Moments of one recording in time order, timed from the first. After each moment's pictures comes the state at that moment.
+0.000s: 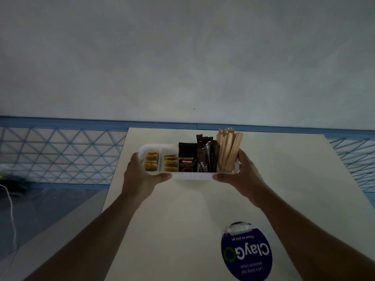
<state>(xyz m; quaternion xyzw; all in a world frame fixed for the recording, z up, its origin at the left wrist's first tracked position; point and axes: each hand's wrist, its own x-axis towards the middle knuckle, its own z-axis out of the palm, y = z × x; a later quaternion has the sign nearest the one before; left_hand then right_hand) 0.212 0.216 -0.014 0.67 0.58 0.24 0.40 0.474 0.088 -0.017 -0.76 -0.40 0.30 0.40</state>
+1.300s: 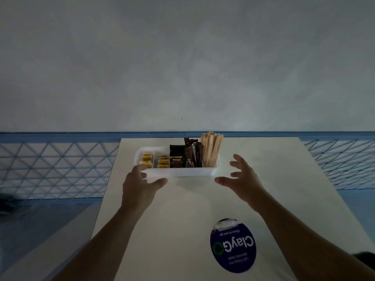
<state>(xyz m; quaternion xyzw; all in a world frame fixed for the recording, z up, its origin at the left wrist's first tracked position) 0.221 0.181 0.013 0.66 0.59 0.23 0.41 0.480 0.051 0.011 -0.81 -0.35 0.29 0.38</state>
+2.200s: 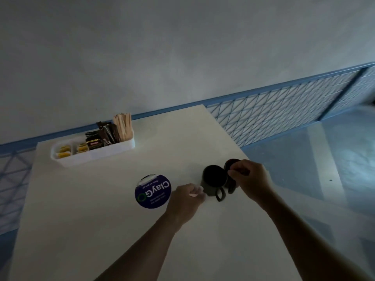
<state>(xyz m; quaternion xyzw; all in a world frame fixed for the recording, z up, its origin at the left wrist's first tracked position) 0.355 -0.134 0.021 0.74 0.34 0.02 0.58 0.512 -0.282 0.050 -0.89 -0.22 0.08 0.39</state>
